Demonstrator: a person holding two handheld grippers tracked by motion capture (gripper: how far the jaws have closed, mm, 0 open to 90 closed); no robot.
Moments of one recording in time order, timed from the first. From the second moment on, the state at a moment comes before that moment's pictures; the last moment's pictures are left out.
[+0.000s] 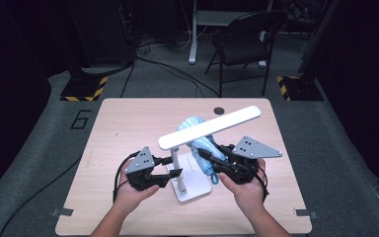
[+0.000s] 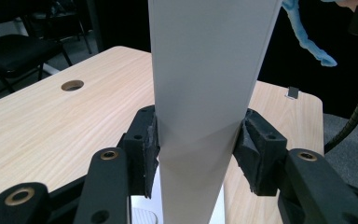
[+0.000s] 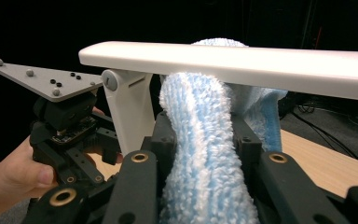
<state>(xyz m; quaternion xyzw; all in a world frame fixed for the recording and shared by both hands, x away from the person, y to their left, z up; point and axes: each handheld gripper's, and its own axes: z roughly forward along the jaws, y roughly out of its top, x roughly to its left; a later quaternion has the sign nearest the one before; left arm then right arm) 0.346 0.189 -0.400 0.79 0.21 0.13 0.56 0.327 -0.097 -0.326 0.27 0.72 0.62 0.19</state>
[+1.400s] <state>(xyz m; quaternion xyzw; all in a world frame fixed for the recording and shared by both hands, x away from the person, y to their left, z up) 0.345 0.211 -0.398 0.80 0.21 0.13 0.55 0.336 -0.145 -0.325 0.32 0.70 0.61 0.22</state>
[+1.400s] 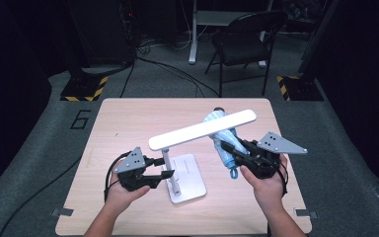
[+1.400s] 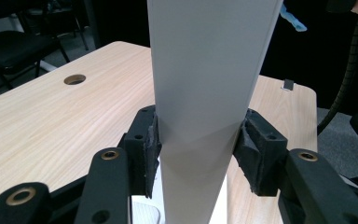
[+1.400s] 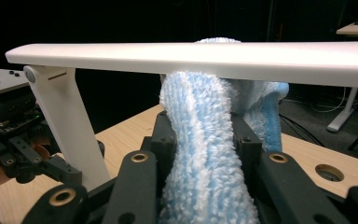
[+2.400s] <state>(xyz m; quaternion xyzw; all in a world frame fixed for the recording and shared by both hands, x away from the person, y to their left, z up) 0.346 0.211 -0.401 0.78 0.22 0.13 0.56 0.341 -0.175 -0.327 0.35 0.68 0.59 0.24</state>
